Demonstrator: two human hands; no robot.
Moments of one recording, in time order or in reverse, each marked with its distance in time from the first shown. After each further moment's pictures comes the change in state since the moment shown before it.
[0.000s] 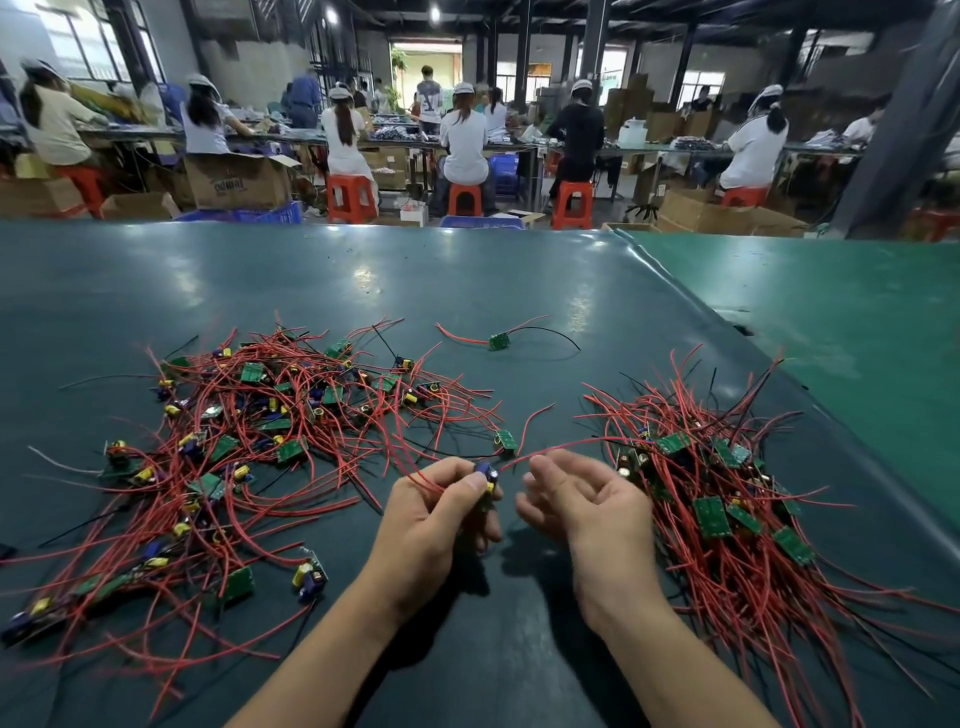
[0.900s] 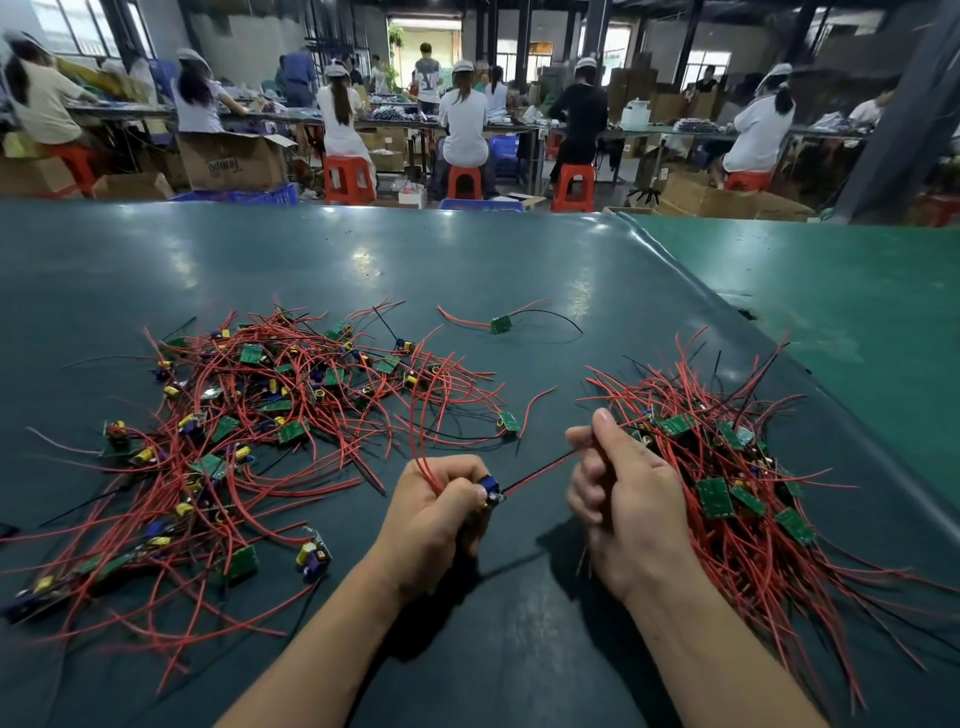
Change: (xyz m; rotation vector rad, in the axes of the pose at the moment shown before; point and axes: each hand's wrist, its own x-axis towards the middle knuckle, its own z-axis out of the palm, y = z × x) left_hand -0.001 0.003 -0.002 0.062 -0.092 0.029; right_hand 0.006 -0.020 -0.006 0.108 -0.021 0.053
